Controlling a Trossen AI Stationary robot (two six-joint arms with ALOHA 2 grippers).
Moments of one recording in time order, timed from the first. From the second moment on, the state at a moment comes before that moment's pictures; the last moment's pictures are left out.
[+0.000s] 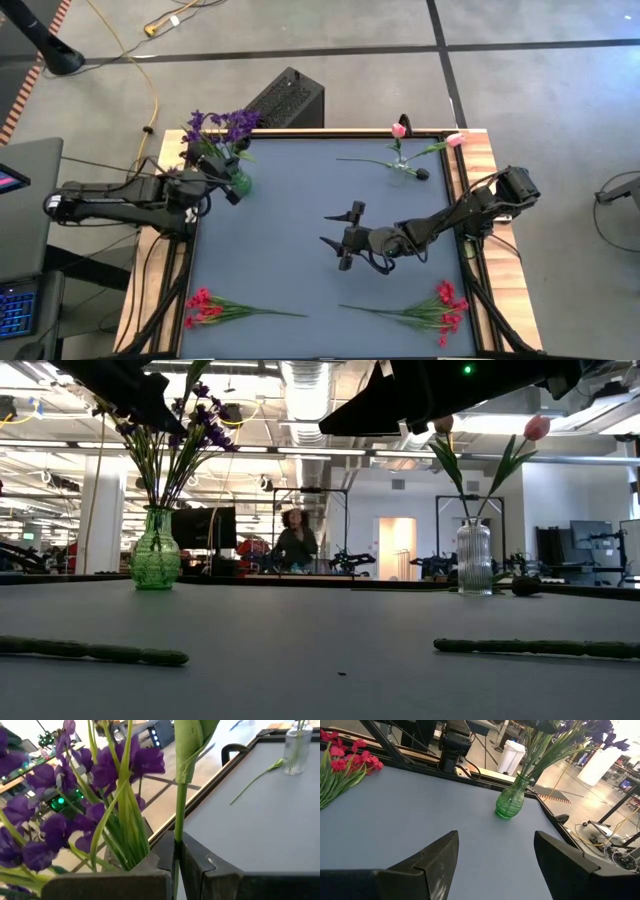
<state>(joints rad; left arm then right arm) 0.03 0.64 0.65 -0.45 -0.85 -0.02 0.33 1.62 0.83 0.55 0.65 -0.20</state>
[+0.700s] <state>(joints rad) 0.12 0.55 0.48 -0.21 -0.69 0.00 0.32 1.62 0.83 0.55 0.65 -0.20</state>
